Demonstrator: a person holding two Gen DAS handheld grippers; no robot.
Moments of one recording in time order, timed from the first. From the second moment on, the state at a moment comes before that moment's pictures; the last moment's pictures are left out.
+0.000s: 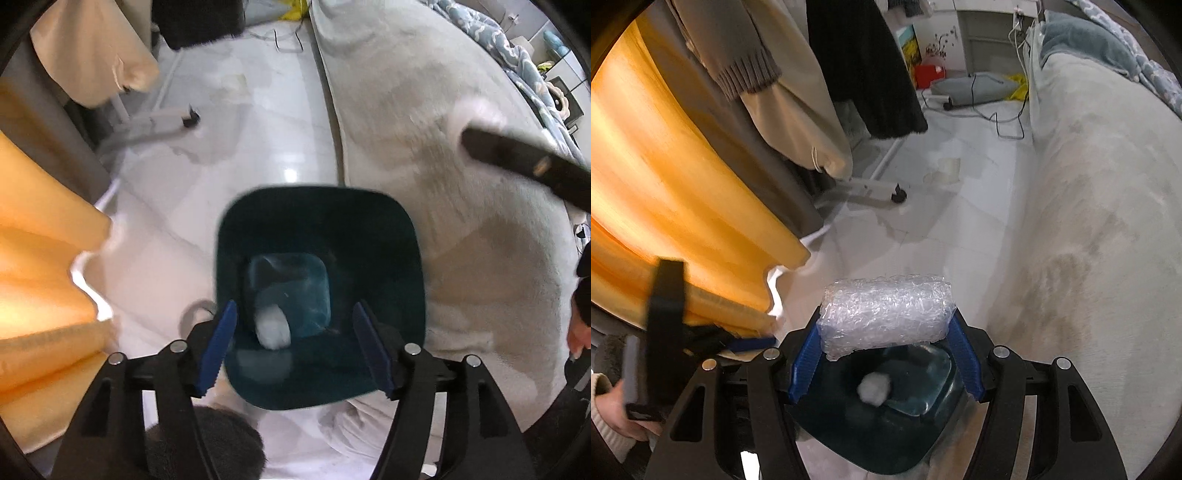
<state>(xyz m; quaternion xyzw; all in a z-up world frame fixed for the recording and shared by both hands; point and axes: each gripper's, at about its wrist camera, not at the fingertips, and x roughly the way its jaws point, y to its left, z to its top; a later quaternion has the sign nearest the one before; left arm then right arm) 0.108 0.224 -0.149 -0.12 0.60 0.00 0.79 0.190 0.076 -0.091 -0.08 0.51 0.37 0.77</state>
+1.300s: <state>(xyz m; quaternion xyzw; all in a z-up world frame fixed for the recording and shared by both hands) 0.090 0.243 -0.006 -0.11 0.34 0.01 0.93 0.146 0.117 -0.192 -0.24 0.59 0.38 0.67</state>
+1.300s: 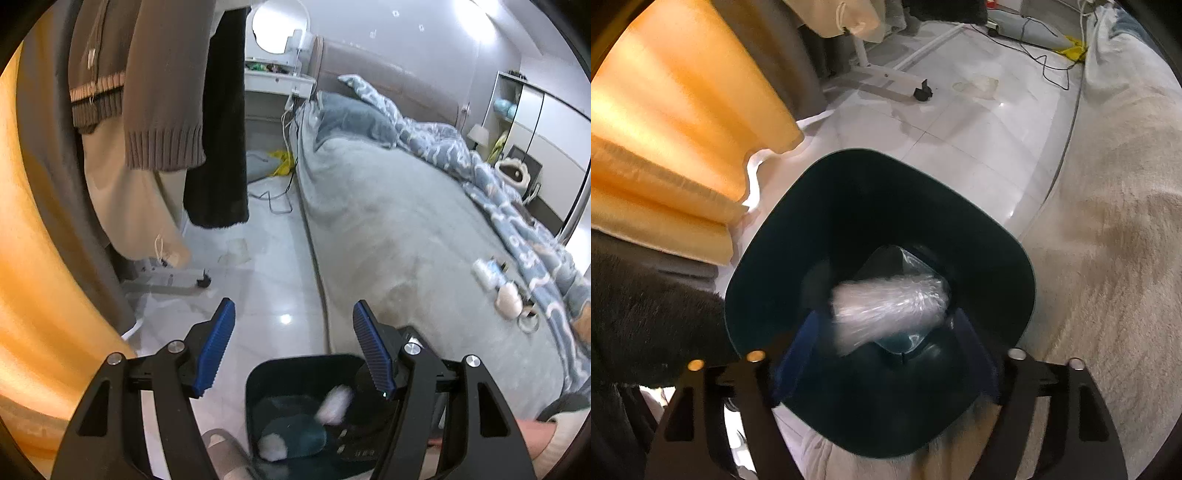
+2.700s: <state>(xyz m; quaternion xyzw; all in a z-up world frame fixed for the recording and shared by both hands) 0.164 0.037 0.023 -0.07 0.29 -0.09 0.95 0.159 -0.141 -0.019 -0.11 0.34 0.32 0.88</state>
